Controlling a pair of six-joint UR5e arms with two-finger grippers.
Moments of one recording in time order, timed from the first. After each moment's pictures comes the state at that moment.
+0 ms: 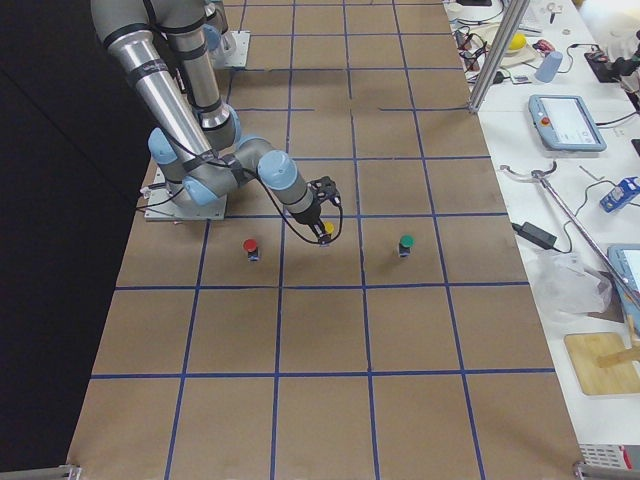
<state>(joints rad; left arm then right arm) -1.54 -1.54 -1.60 -1.69 1.61 0.24 0.61 -1.54 2.29 -2.52 -1.24 -1.37</state>
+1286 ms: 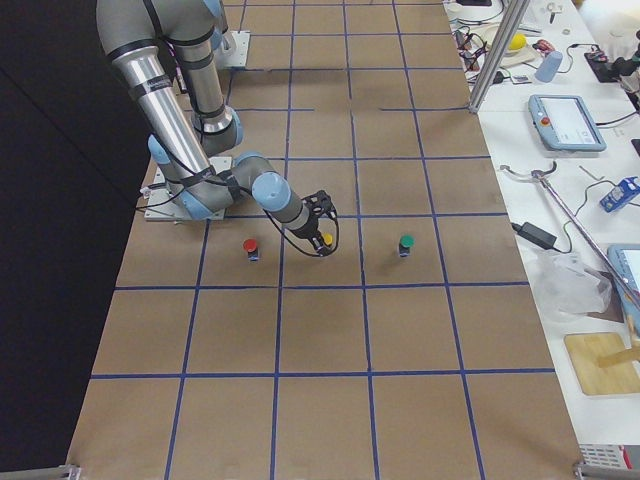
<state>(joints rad) -1.52 -1.54 -1.60 -1.71 1.60 0.27 0.58 -1.47 2.29 -2.57 -1.19 -1.40</state>
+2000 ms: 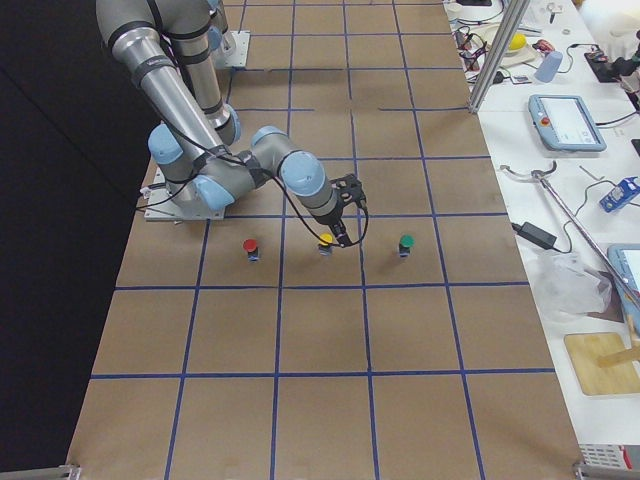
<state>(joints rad) -1.52 -1.54 -1.60 -1.71 1.60 0.27 0.71 -1.49 1.90 -2.02 -1.25 -1.21</state>
